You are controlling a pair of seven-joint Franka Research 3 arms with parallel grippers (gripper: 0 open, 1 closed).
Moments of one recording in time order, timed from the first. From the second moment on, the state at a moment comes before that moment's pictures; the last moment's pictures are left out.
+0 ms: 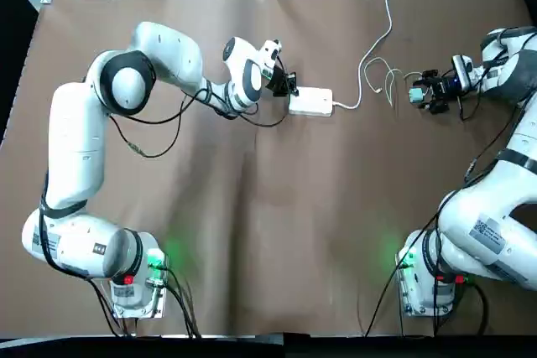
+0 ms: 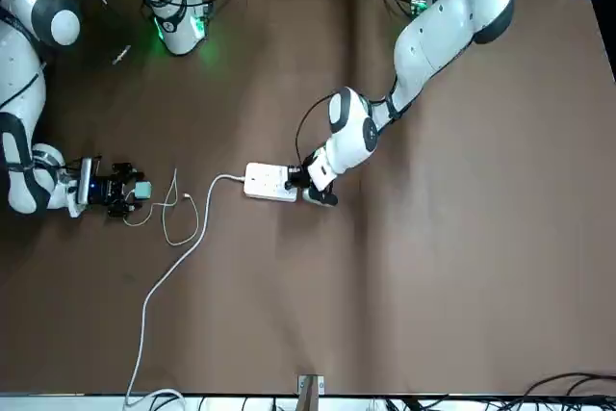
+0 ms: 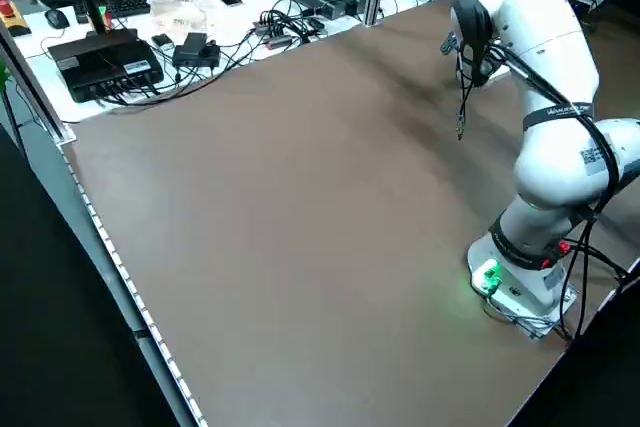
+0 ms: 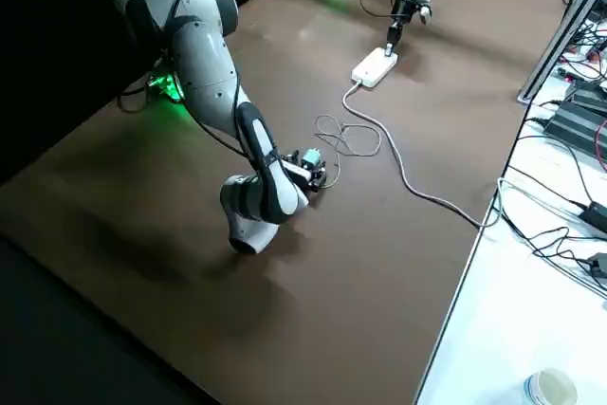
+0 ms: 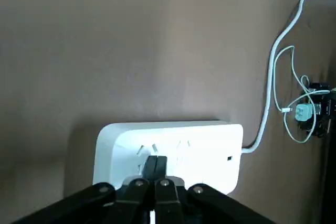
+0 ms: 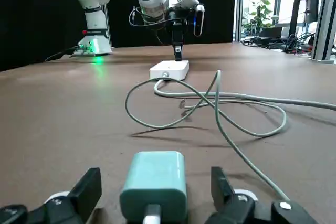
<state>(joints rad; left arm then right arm) -0.24 0.97 -0.71 -1.72 -0.54 3.07 -0.06 -0.53 1.04 -0.07 -1.53 0.95 1.38 -2.70</state>
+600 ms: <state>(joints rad) -0.24 0.97 -0.71 -1.72 -0.54 3.07 -0.06 -0.53 1.04 -0.07 -1.53 0.95 1.39 -2.71</state>
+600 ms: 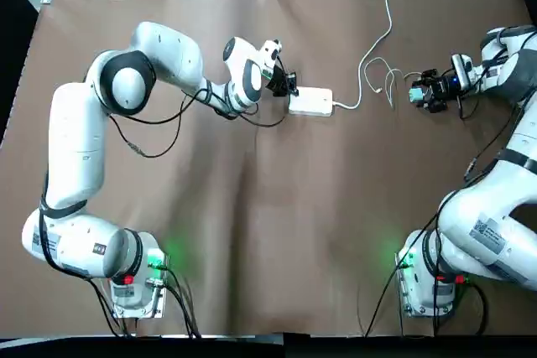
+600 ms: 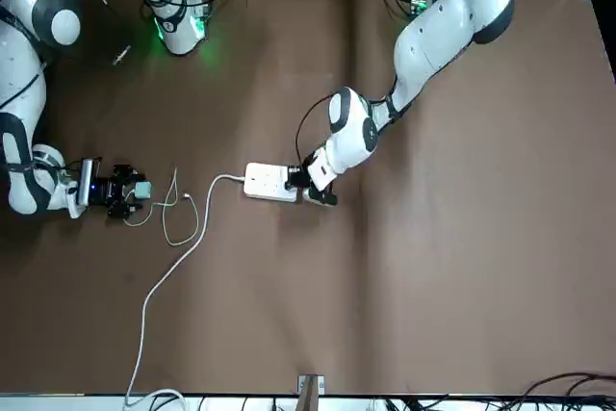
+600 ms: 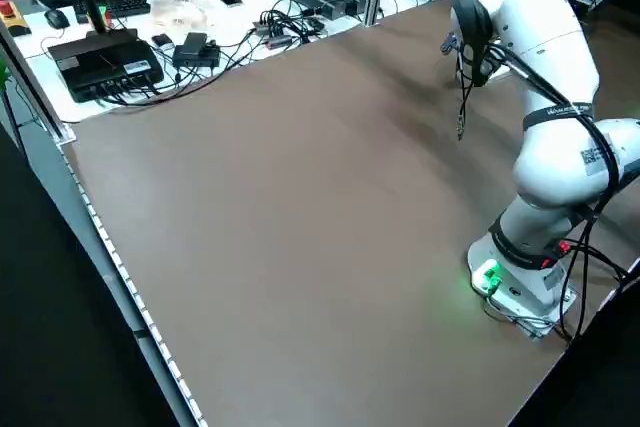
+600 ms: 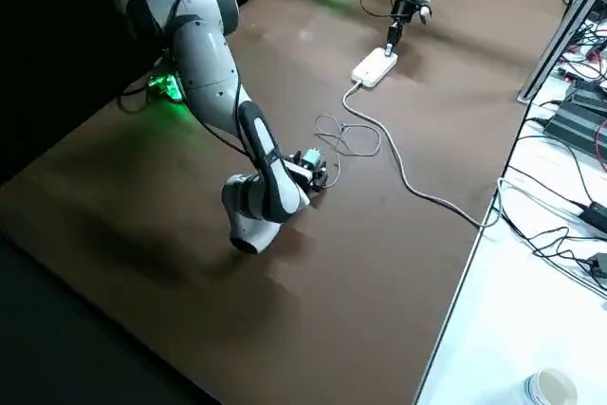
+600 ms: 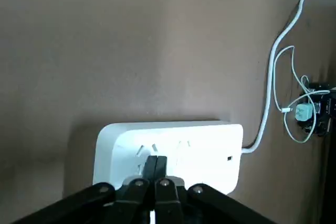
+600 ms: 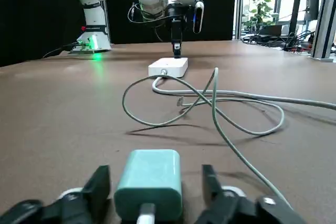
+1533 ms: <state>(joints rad) -0.24 0.97 -0.71 -1.72 -0.54 3.07 -0.06 -0.53 1.04 -0.07 -1.53 0.95 1.39 -2.72</state>
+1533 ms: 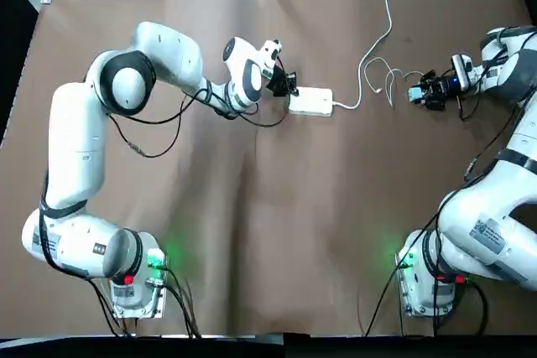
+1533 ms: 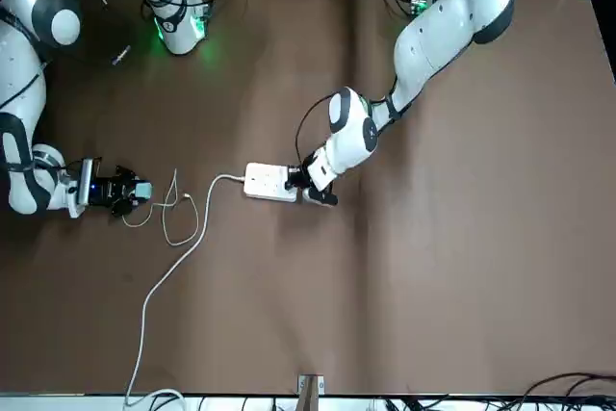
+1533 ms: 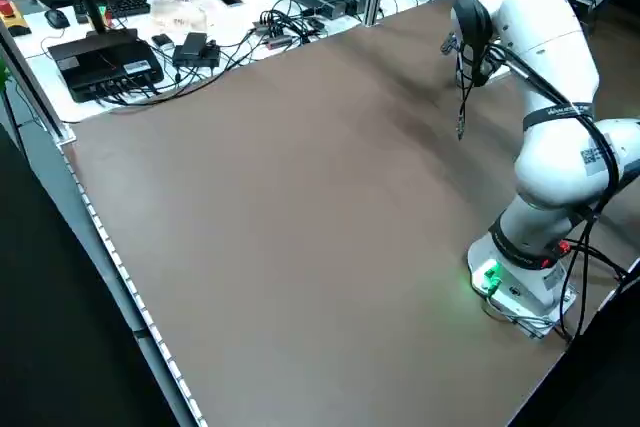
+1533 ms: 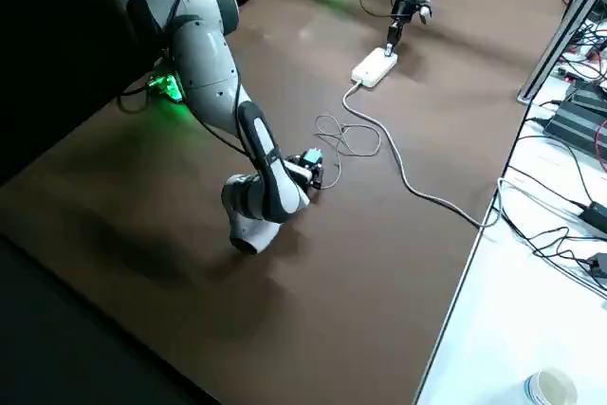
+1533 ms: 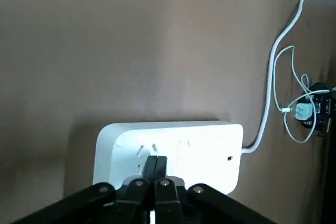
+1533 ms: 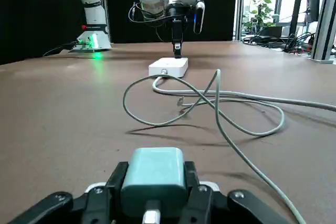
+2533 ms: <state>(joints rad) -0.24 0.97 -0.71 -1.72 -0.54 3.07 -0.06 -0.45 0.78 -0.07 -1.48 0.94 1.46 -2.14</state>
